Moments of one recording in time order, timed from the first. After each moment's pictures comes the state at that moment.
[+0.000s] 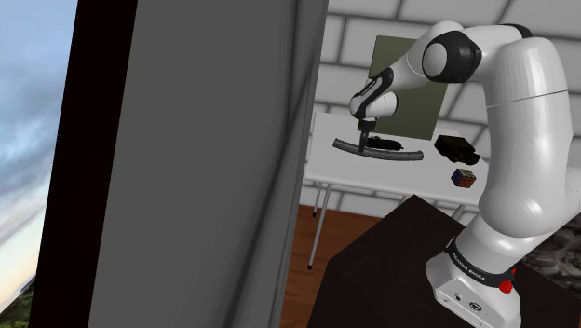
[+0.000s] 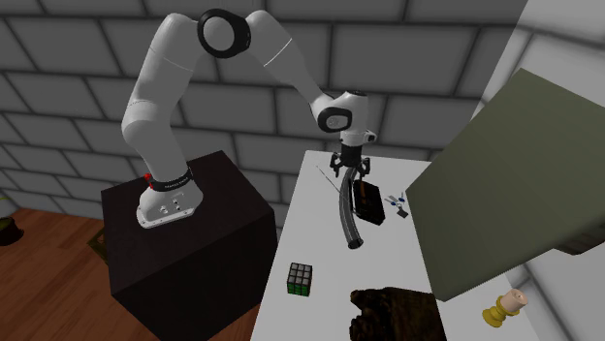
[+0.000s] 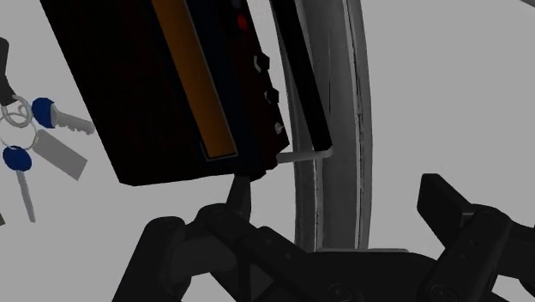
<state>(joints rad) -0.21 0.64 -0.27 -1.84 0.10 2.47 -1.06</state>
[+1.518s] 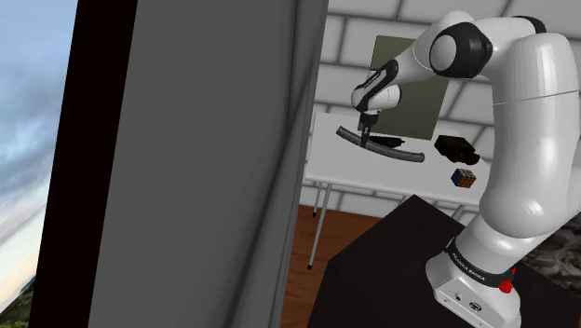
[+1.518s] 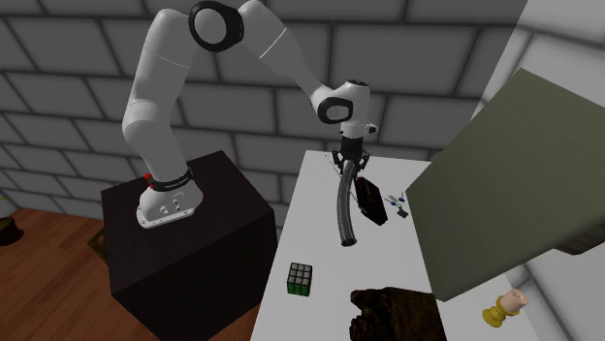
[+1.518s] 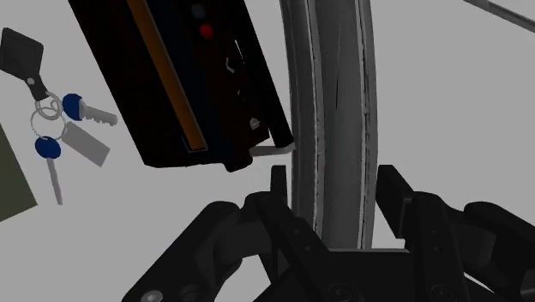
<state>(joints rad) -0.20 0.58 -0.29 -1.86 0.08 2.42 -1.05</state>
